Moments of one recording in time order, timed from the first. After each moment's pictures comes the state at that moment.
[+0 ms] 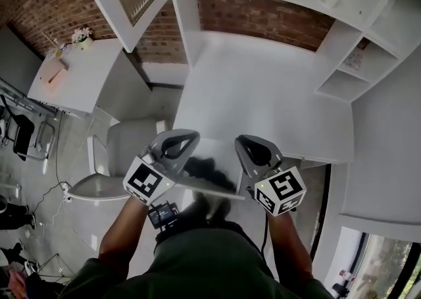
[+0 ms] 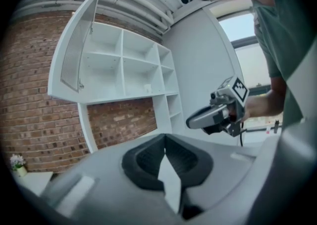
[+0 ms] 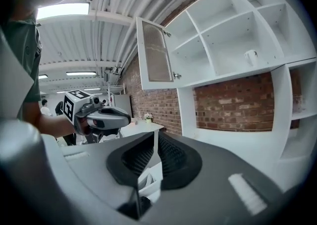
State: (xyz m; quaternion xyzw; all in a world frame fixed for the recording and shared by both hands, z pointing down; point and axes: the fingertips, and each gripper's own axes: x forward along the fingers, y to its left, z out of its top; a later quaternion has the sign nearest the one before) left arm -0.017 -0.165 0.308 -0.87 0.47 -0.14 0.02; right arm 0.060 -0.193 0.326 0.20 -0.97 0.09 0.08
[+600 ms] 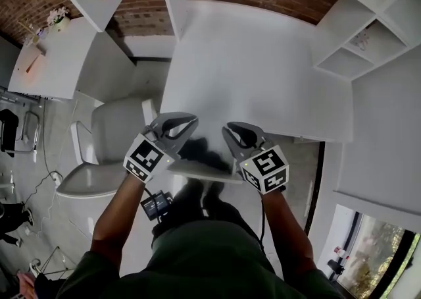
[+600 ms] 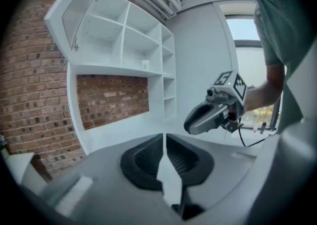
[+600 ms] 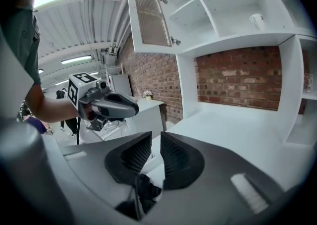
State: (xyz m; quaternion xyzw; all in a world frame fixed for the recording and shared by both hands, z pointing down) left arm -0.046 -0.205 0.426 -0.89 0.41 -0.19 -0.05; right arm 0.017 -0.214 0.451 0.18 -0.95 0.13 0.20
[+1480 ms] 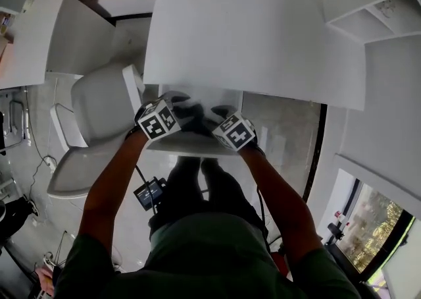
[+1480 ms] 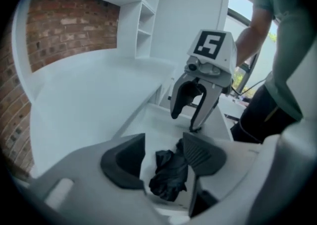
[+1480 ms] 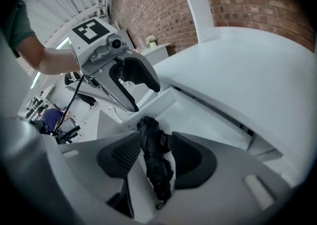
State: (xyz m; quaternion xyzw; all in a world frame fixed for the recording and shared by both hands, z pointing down) left arm -0.057 -0.190 0.730 -0.88 0.19 -0.40 -0.18; right arm -0.021 -0.174 0.748 0.06 -0.87 0.24 0.42
